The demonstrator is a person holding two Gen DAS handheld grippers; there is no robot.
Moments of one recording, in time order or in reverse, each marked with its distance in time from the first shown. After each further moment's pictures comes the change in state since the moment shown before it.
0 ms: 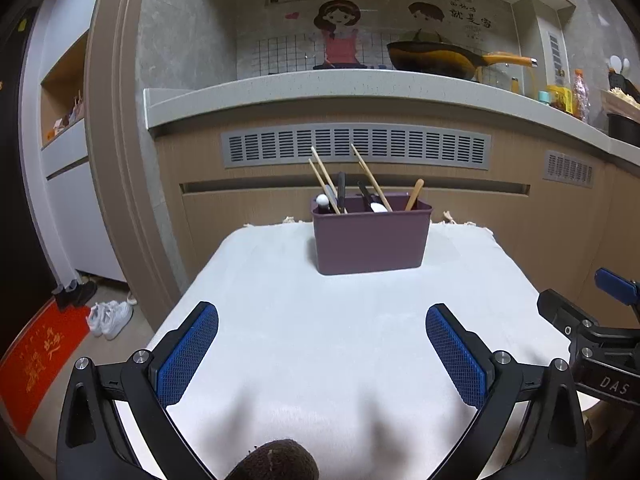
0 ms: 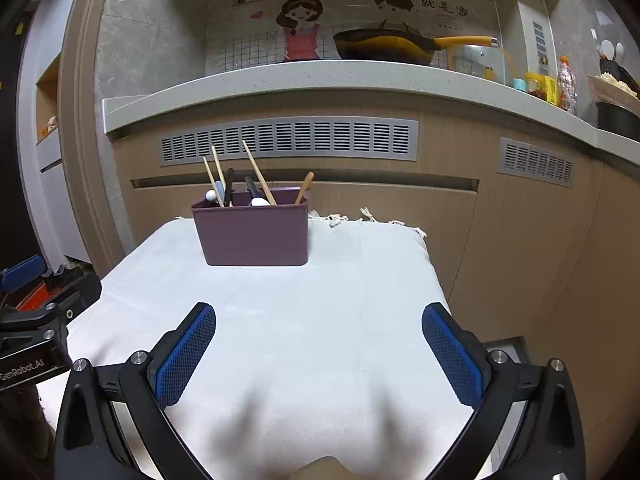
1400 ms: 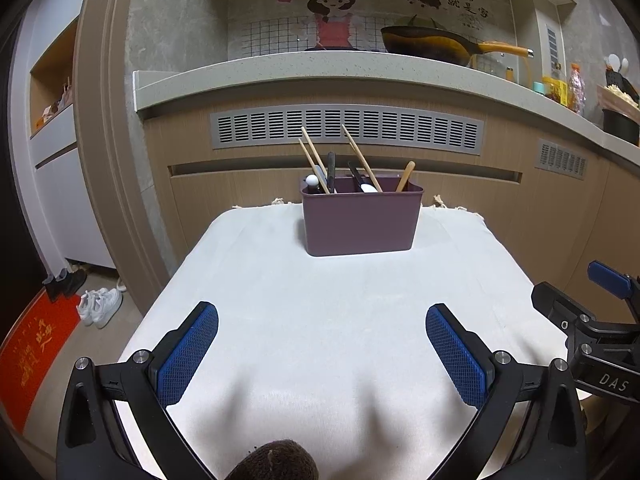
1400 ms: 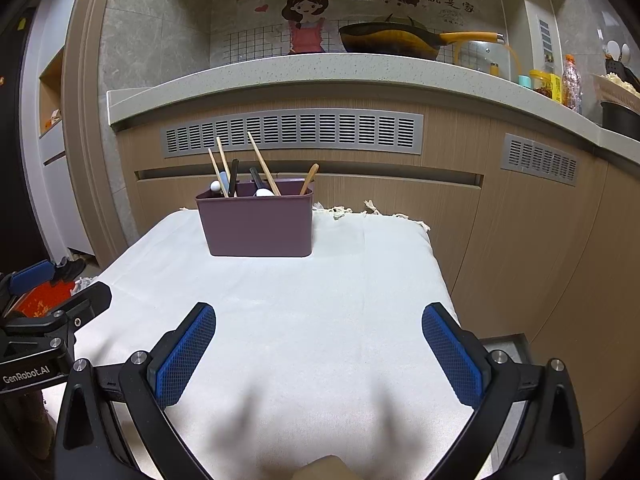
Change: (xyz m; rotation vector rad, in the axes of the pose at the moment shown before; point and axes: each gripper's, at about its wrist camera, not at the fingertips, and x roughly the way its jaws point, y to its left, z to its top) left arm 0.007 0.004 -0.005 -0.002 0.057 -0.048; right arm -0.002 -0.001 -0.002 -0.015 0.017 0.017
